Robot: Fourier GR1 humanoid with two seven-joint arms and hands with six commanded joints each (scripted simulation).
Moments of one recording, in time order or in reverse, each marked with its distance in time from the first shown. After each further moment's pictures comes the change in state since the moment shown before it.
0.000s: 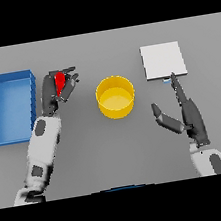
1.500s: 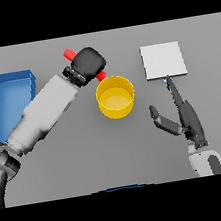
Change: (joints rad) left arm -0.468 0.245 -0.862 0.008 -0.823 -0.478 0.311; right arm 0.005 0.001 0.023 -0.006 0.012 0.023 0.008
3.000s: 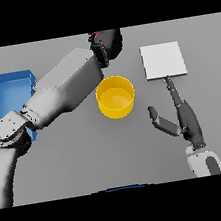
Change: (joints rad) left arm -0.382 -0.081 -0.406 0.246 -0.236 0.018 -0.094; right arm 0.009 0.012 0.008 0.005 0.036 -0.036 -0.032
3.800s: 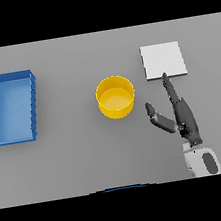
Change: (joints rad) left arm -0.071 0.325 0.603 0.334 0.642 0.154 0.188; right arm -0.043 0.020 -0.005 0.029 -0.034 0.007 0.005
